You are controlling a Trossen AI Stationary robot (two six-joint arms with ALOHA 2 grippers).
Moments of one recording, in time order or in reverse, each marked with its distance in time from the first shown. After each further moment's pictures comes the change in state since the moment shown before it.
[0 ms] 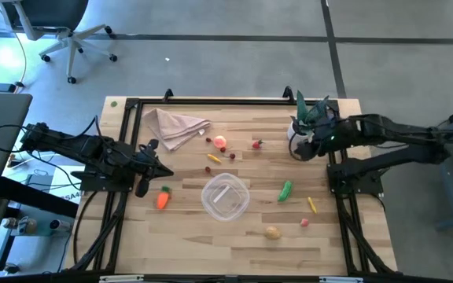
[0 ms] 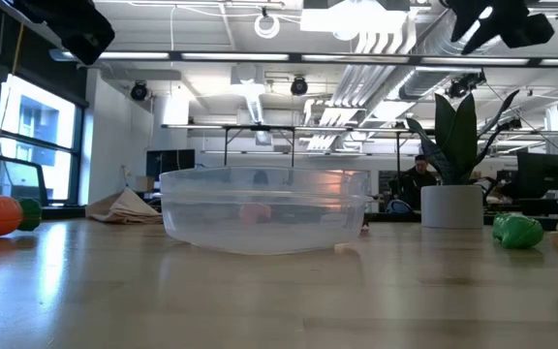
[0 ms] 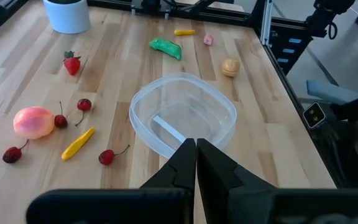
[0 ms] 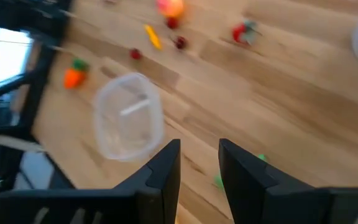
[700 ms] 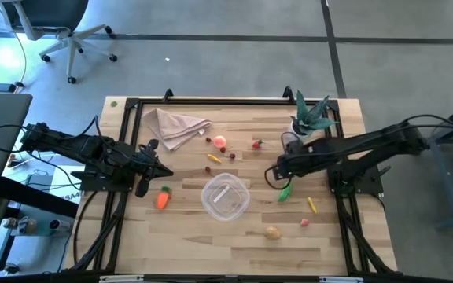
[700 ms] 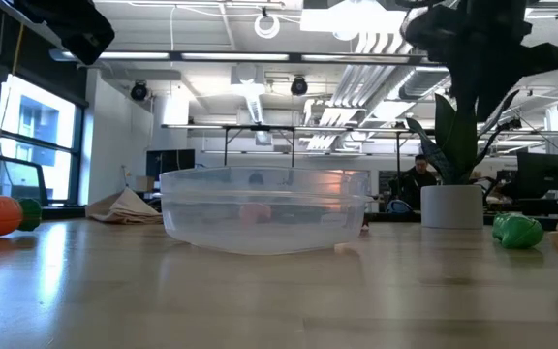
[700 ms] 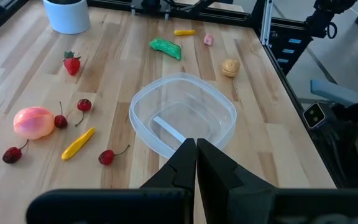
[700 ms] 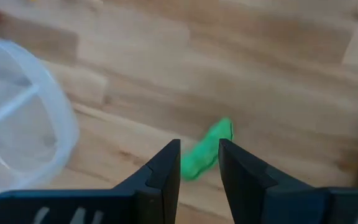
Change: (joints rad) left arm 0.000 0.000 0.000 0.000 0.000 0.000; right arm 0.183 0.384 -0.037 -0.034 0.060 0.341
